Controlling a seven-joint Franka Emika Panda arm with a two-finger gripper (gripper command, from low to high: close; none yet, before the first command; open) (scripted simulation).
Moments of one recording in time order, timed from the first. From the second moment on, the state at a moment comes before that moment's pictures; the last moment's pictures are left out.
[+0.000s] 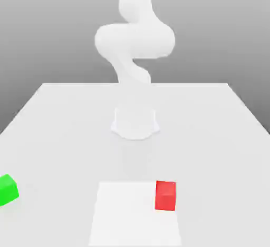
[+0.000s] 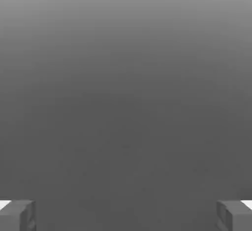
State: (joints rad) arm 0.06 -0.74 -0.05 -2.34 0.03 2.34 0.68
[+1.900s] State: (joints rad) arm 0.44 0.17 -0.21 -2.74 0.14 2.92 -0.58
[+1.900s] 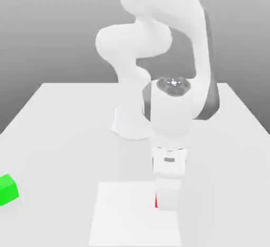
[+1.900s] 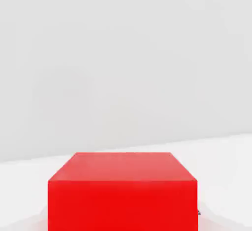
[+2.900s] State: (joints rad) arm -0.11 0.15 -0.57 -2.48 0.13 2.58 -1.05
